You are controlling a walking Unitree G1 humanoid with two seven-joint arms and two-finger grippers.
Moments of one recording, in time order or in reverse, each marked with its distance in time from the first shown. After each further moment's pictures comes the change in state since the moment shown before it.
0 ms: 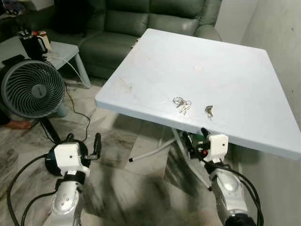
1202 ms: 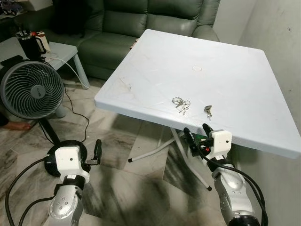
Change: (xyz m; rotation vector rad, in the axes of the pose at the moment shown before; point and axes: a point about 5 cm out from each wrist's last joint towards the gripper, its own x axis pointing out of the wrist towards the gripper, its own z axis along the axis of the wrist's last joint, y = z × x) left arm -0.010 0.000 -0.009 -0.014 0.125 0.006; right arm -0.006 -0.004 0.004 -0.001 0.029 -0.004
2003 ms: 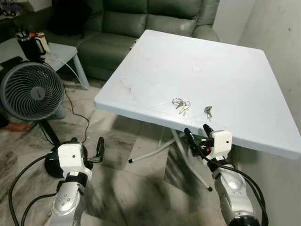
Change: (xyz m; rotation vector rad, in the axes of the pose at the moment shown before) left arm 0.007 -0.006 0.005 -0.005 -0.013 -0.023; right arm -0.001 0.000 -0.001 0.003 0.009 -0.013
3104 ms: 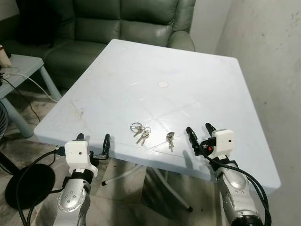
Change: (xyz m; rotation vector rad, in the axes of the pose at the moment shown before) left arm 0.000 -0.012 0.004 0.025 -0.029 -0.039; right arm 0.002 0.003 0.003 -0.026 -0.003 0.032
